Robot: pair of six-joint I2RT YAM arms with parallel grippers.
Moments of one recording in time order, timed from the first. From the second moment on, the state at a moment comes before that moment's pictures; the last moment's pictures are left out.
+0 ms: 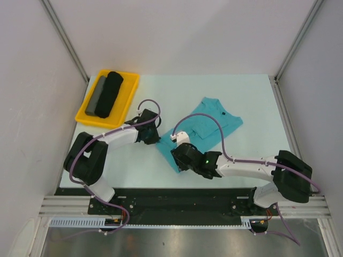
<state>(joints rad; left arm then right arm) -0.51 1.64 0.94 -0.34 -0.08 -0.73 1.15 1.44 0.84 -0.20 0.37 0.47</state>
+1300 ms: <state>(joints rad) -0.51 1.67 0.99 -0.38 -0.06 -0.71 1.25 1.89 1.17 -0.35 0.63 0.37</state>
